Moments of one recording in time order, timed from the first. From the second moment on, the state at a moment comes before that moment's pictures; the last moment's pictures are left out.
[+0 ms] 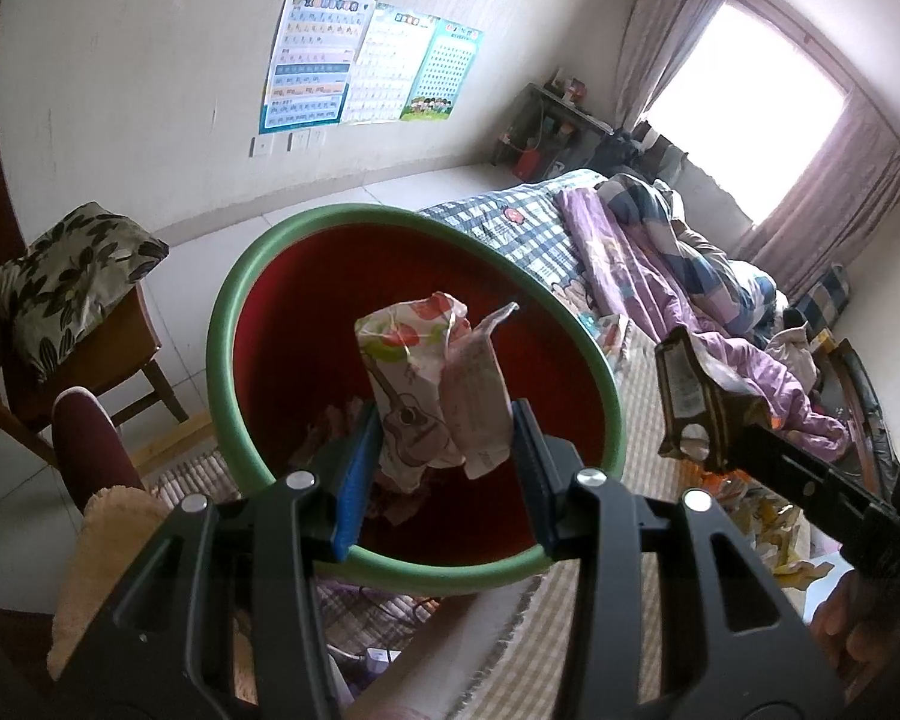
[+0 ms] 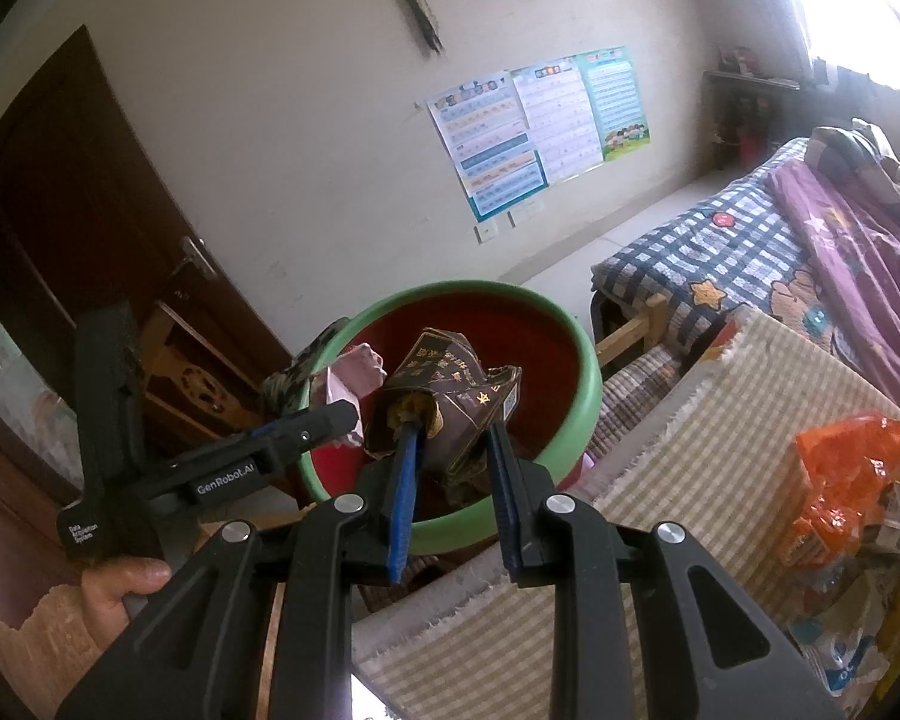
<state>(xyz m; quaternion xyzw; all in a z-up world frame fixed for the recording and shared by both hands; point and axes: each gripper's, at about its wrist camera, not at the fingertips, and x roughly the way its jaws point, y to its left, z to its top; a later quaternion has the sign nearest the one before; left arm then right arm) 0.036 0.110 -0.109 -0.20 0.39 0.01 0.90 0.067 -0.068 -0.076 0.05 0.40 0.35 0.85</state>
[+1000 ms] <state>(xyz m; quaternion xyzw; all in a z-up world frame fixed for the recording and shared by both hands) 0.039 0.114 -0.116 -0.20 0.39 0.01 0.90 0.071 -0.060 -0.082 0.05 0.40 0.35 0.84</state>
